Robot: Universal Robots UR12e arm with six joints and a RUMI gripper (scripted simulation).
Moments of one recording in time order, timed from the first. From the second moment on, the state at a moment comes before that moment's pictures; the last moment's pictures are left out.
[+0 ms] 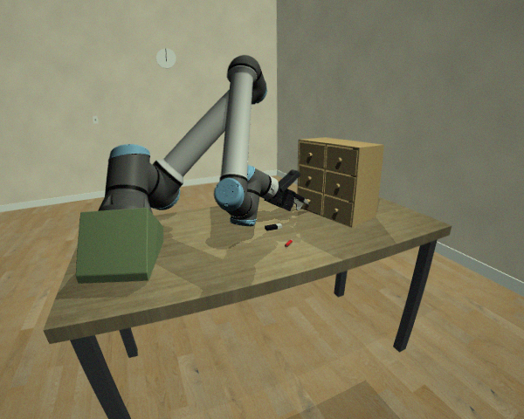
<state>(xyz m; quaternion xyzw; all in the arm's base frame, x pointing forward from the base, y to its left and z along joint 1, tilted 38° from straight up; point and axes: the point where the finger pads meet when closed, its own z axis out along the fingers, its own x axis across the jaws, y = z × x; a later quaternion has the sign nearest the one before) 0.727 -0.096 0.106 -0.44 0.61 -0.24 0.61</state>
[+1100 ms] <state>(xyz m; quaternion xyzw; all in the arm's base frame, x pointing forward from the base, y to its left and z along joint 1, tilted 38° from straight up) 0.676 -0.109 0.112 -0.44 0.61 -0.24 0.61</state>
